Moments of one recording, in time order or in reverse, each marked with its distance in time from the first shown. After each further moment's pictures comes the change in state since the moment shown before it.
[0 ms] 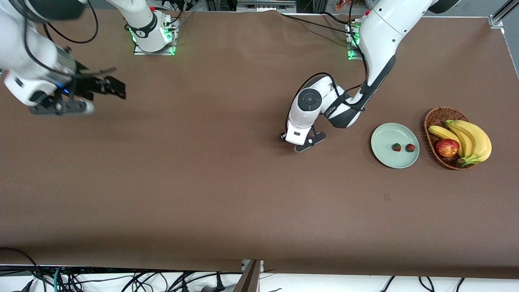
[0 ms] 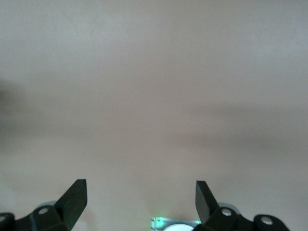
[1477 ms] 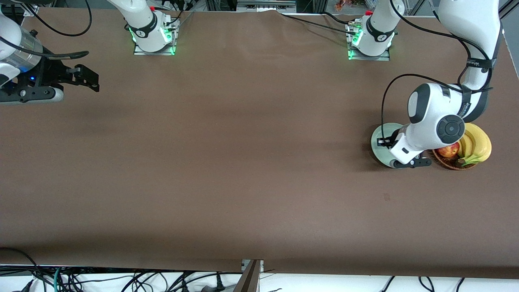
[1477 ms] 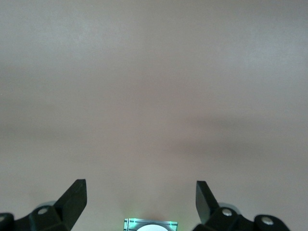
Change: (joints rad) left arm 0.143 -0.288 0.484 -0.127 -0.338 -0.279 1.274; right arm -0.050 0.008 0.008 0.043 -0.079 -0.006 -0.067
